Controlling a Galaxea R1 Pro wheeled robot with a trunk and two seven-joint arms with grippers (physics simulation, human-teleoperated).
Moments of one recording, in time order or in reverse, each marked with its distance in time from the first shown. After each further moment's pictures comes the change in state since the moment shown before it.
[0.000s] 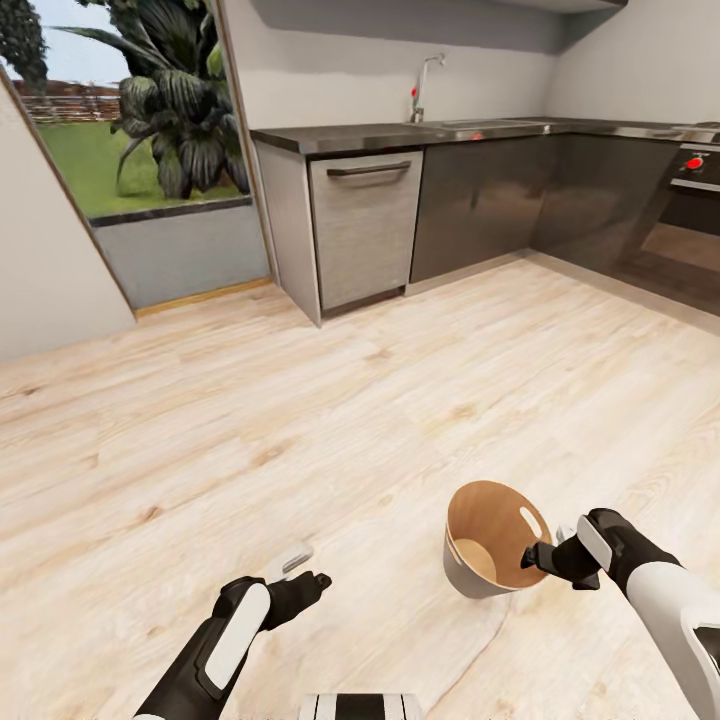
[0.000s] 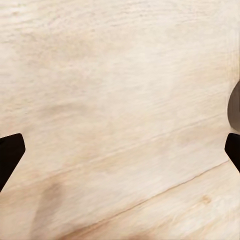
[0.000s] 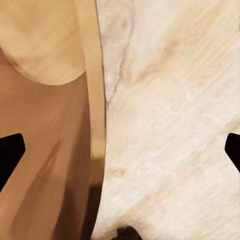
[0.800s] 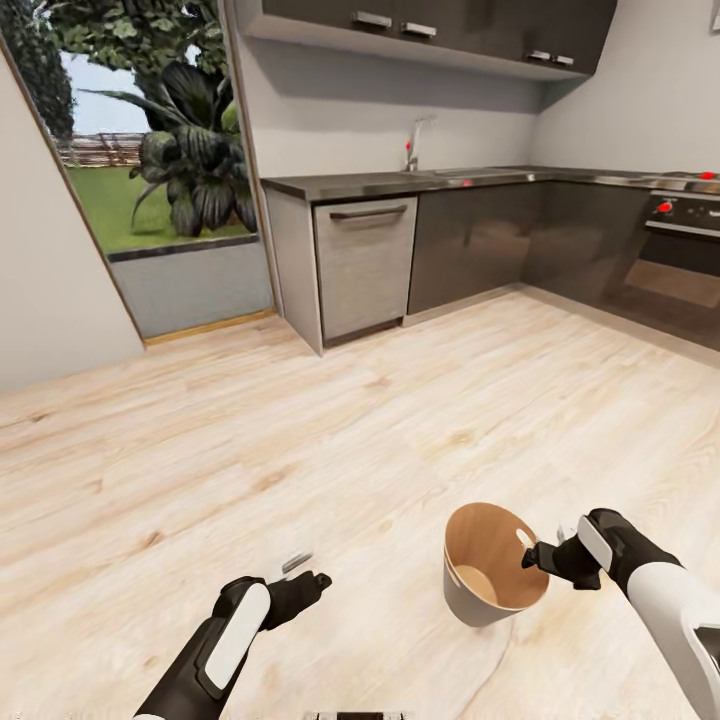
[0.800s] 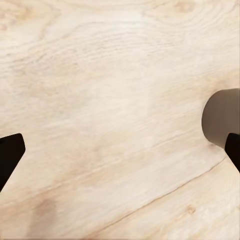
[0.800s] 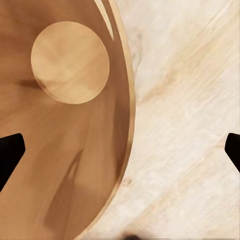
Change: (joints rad) left arm 0.000 0.000 0.000 0.000 0.000 0.000 0.000; right arm 0.000 -0.001 0.001 0.001 0.001 -0.004 -0.001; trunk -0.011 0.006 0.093
